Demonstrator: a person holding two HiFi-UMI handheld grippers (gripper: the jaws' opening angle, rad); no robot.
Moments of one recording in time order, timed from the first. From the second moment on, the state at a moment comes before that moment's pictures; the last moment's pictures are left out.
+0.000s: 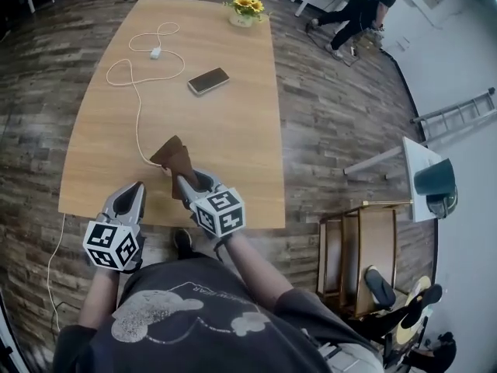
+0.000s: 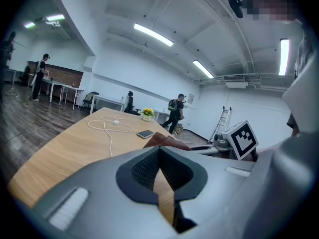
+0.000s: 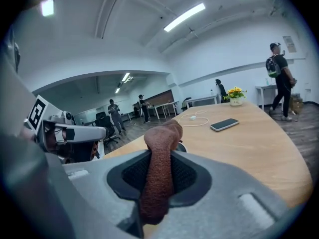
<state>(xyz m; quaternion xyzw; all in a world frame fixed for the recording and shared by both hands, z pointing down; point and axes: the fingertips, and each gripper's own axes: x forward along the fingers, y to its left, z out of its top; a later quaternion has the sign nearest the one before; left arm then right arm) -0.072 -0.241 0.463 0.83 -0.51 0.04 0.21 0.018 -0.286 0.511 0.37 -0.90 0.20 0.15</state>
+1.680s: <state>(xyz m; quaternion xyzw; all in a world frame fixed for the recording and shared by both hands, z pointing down) -0.089 -0.305 0.509 0.83 -0.49 0.07 0.27 0.012 -0.283 0.563 0.31 -0.90 0.18 0.26</state>
